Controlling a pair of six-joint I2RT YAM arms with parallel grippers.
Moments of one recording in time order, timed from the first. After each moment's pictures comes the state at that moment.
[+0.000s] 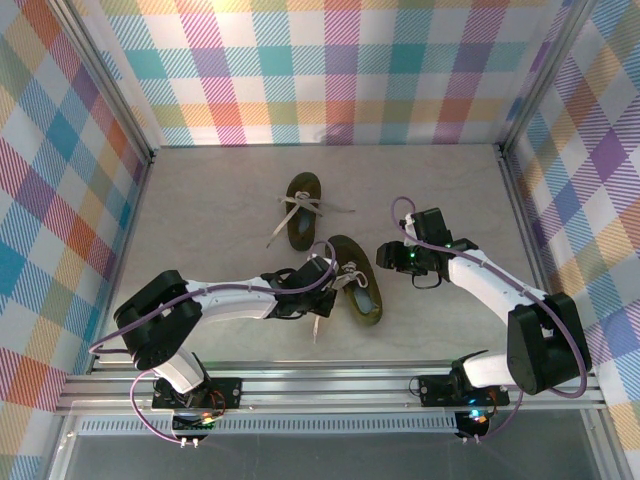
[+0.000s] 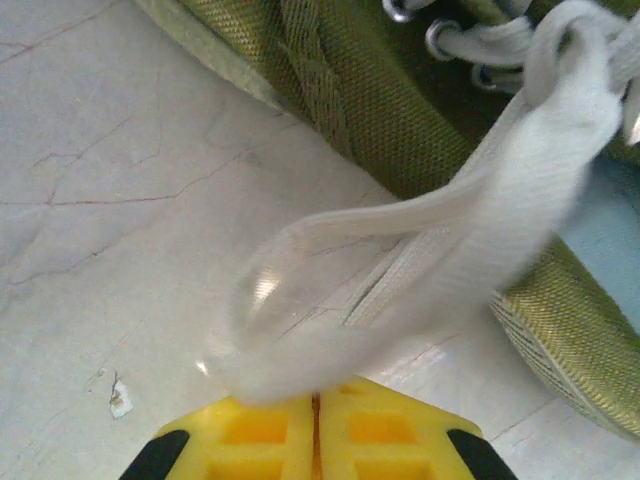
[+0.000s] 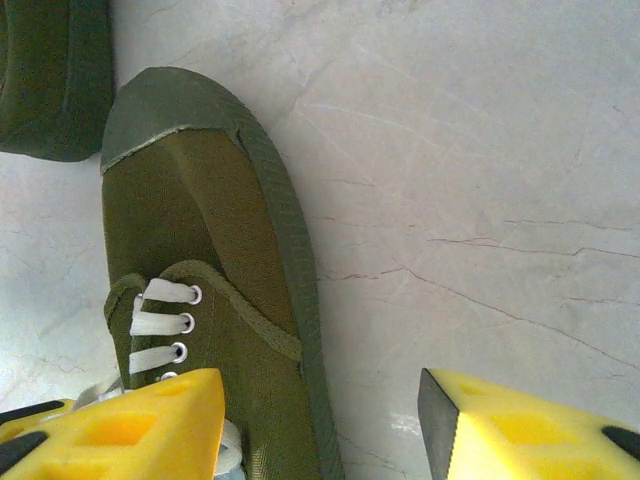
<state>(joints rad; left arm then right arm) -0.94 1.61 0.81 -0.19 -0.05 -0.55 0.35 1.35 0.79 -0.42 -0.30 0.47</state>
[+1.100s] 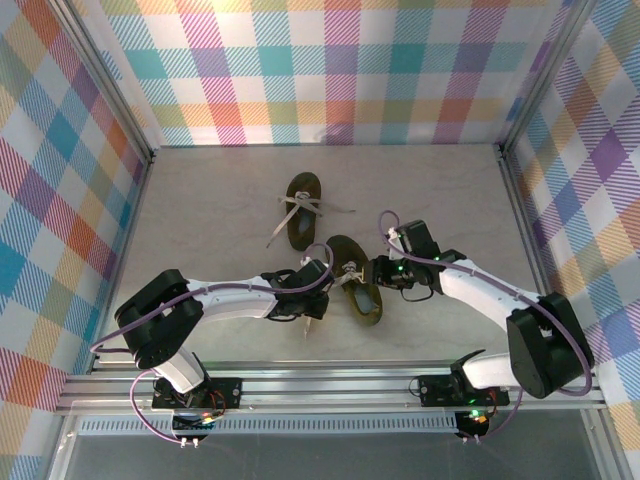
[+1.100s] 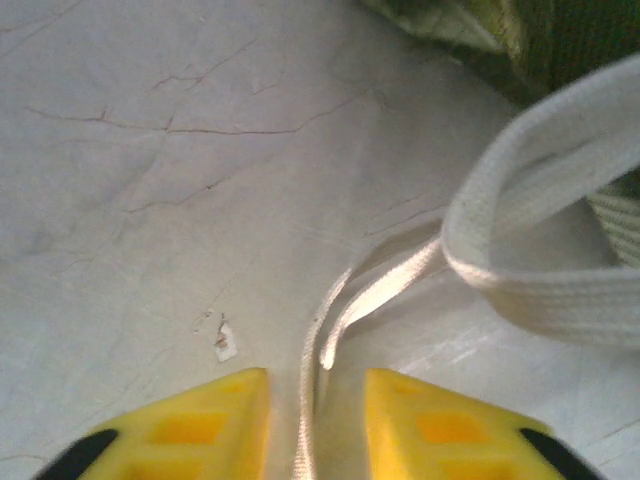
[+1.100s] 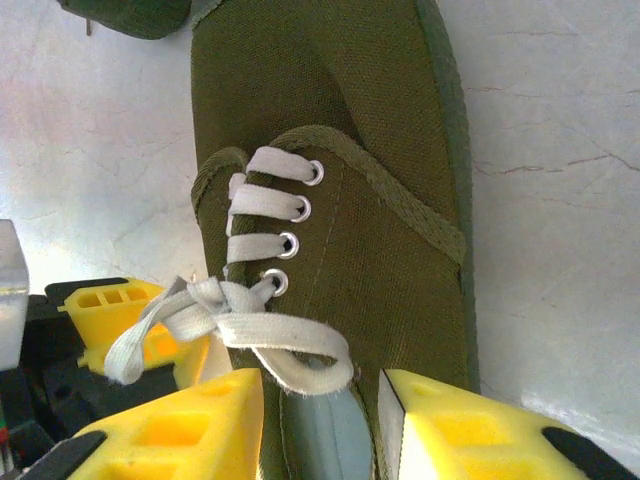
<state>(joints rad) -0.93 1.61 0.81 -0.29 -0.11 -0.58 0.47 1.35 0.71 -0.33 -0.43 0.56</state>
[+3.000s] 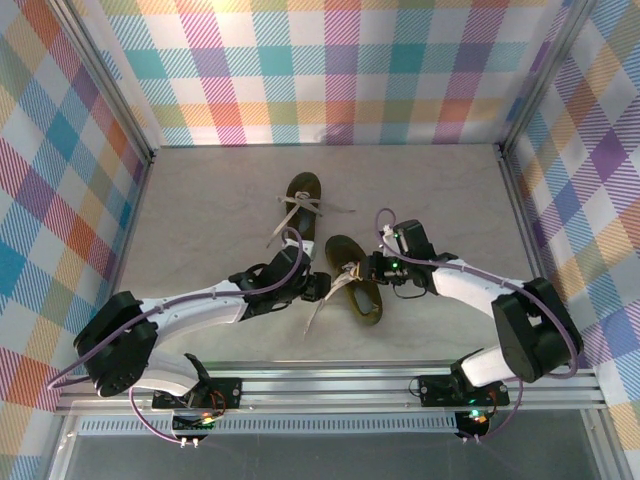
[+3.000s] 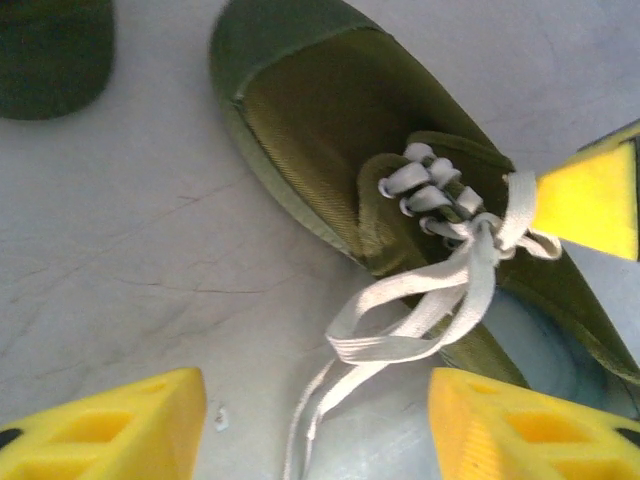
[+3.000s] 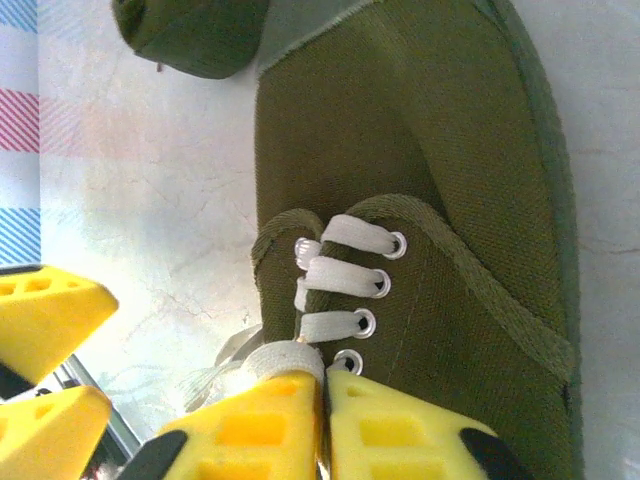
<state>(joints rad) -0.85 1.39 0.72 -0.11 -0.06 -0.58 0.47 1.42 0.67 -0.10 -0.51 0.62</state>
